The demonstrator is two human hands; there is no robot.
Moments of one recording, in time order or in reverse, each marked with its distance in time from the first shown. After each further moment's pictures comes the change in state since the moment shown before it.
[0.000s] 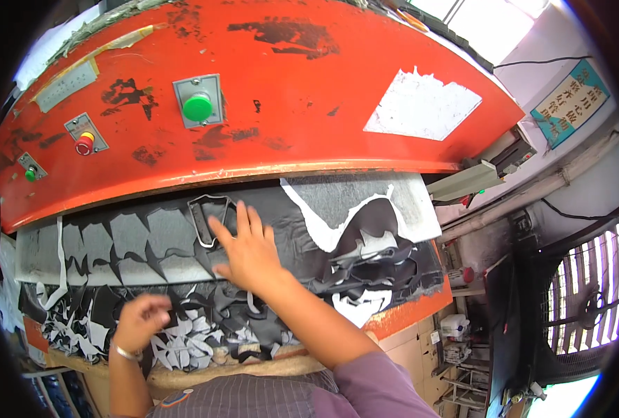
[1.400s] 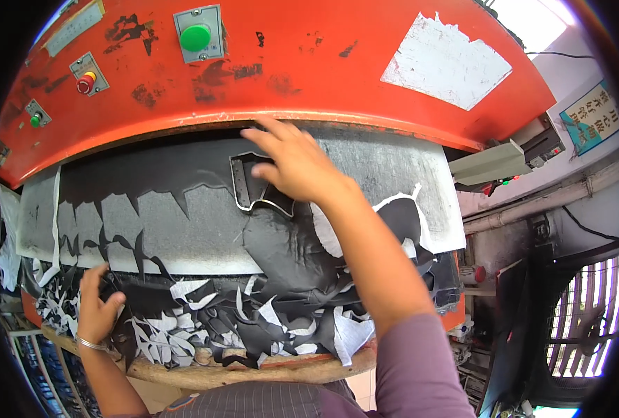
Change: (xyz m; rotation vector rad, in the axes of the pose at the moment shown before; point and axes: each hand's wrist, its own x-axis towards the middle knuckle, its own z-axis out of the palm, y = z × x) left_hand -0.002 0.014 -0.025 0.771 0.362 0.045; right_hand 0.096 0.140 -0.034 0.271 0.022 -0.325
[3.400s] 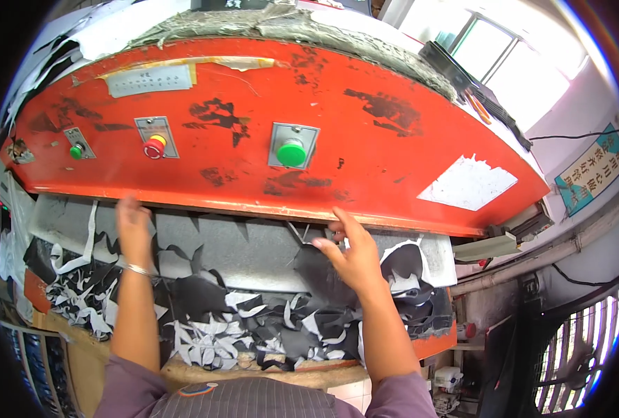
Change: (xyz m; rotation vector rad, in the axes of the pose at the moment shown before) left_hand 0.109 -0.062 0.022 -1.016 0.599 -0.260; right_hand -0.068 -0.122 0.000 0.131 0.297 0.428
